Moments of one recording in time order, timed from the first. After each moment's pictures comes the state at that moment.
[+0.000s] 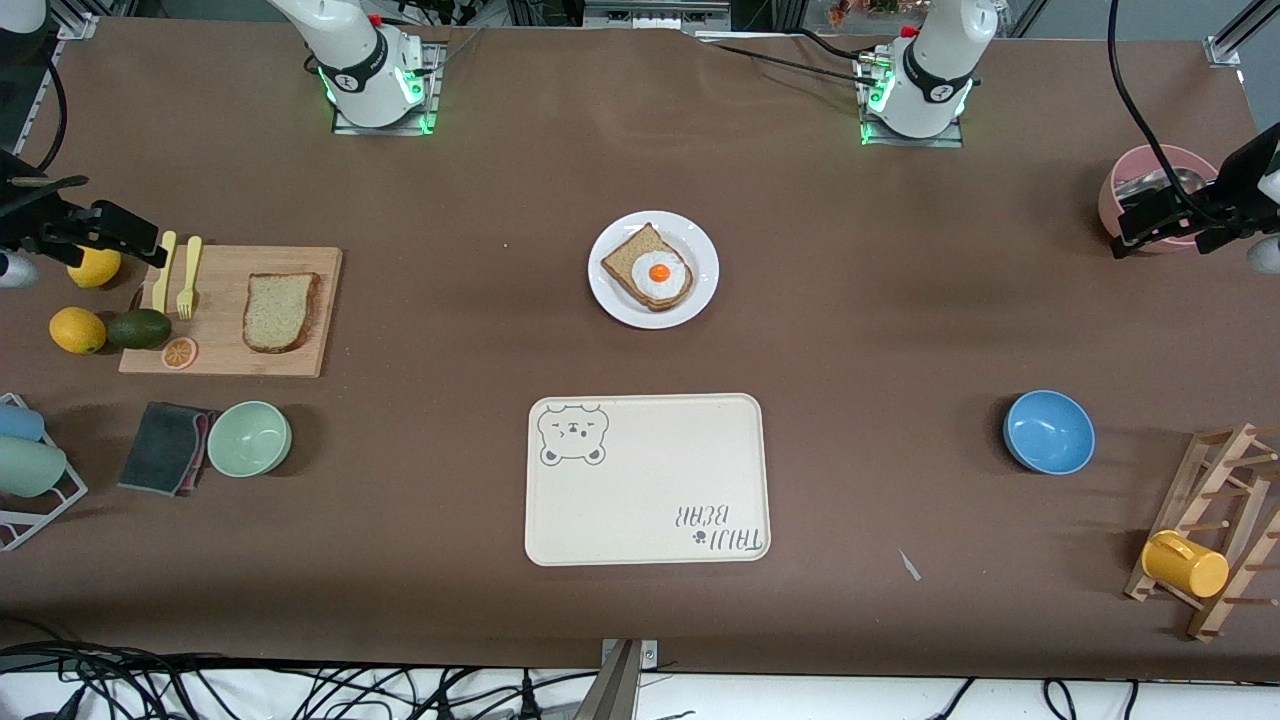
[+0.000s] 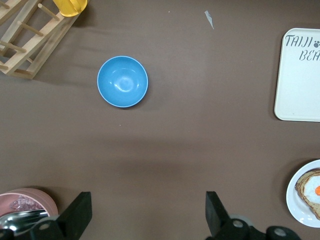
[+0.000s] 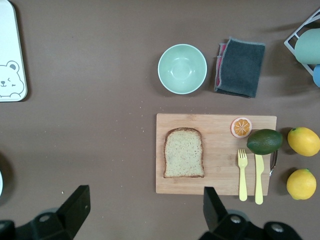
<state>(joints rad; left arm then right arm) -0.02 -0.03 0.08 -1.65 -0.02 1.59 -0.03 0.00 0.02 -0.07 -1.66 0.02 1.65 -0.06</state>
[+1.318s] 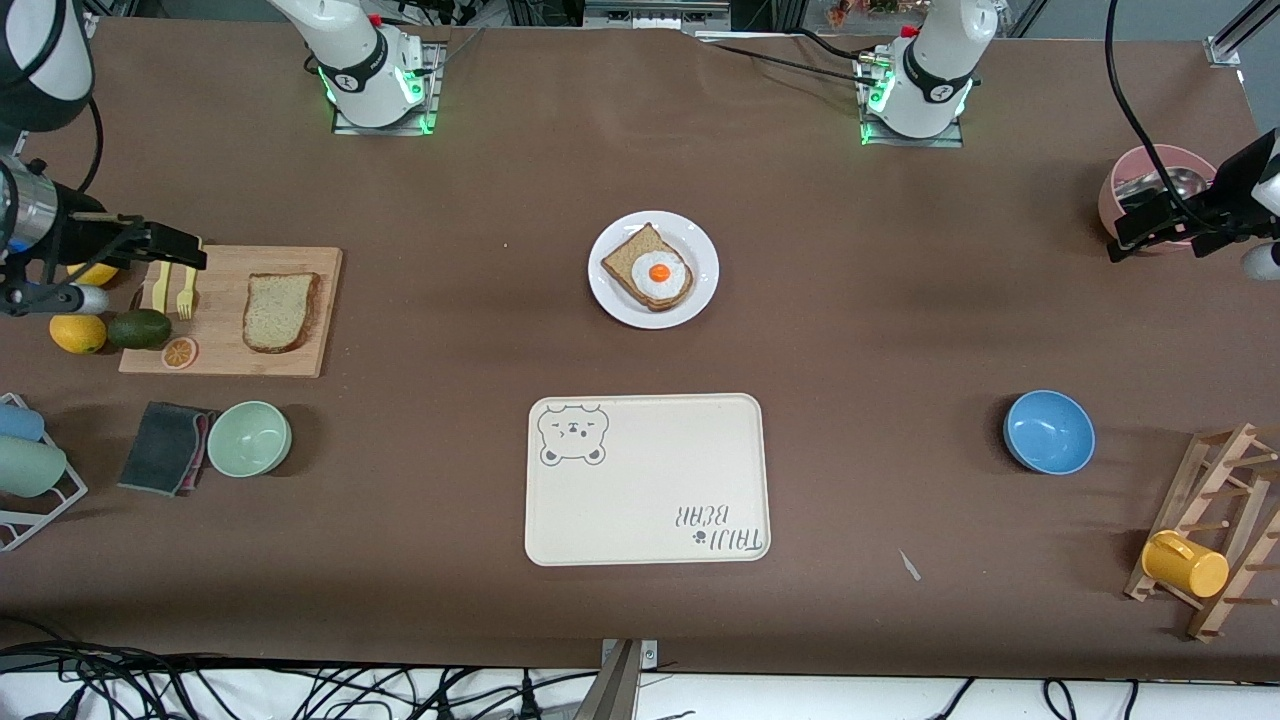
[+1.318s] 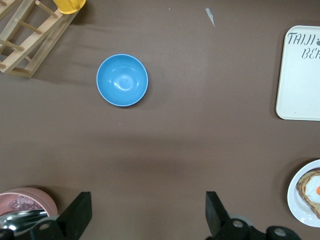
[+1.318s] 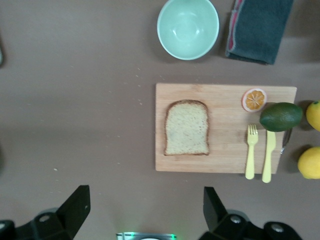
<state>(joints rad) -0.02 -0.02 0.08 -1.65 -0.02 1.59 -0.03 0.01 0.09 -0.06 -1.71 -0.02 1.60 -0.06</state>
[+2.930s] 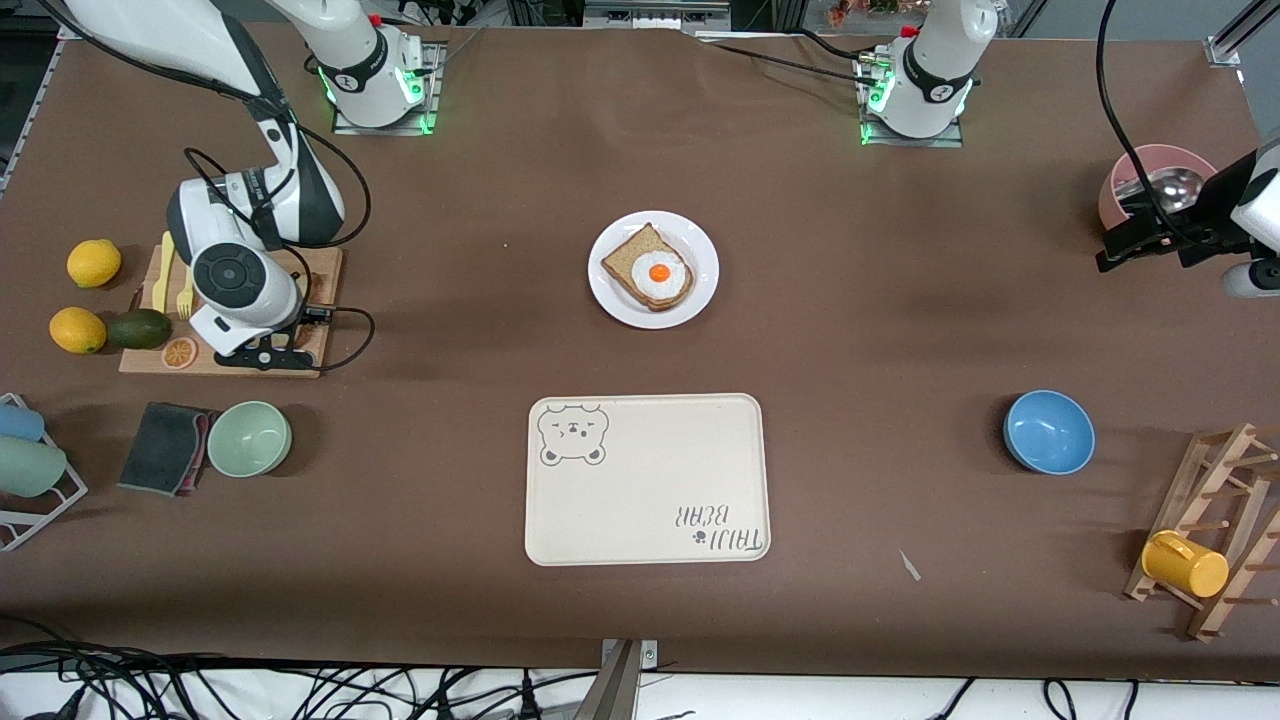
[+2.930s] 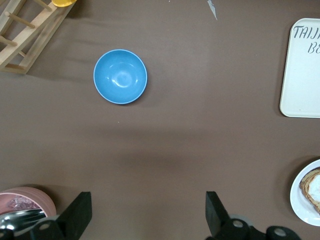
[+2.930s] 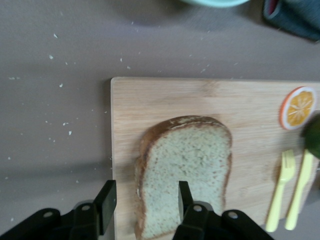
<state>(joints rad) -0.02 0.01 0.08 -1.65 -0.02 1.59 -0.03 0.12 0.32 -0.06 -2.20 -0.40 2.24 0.35</state>
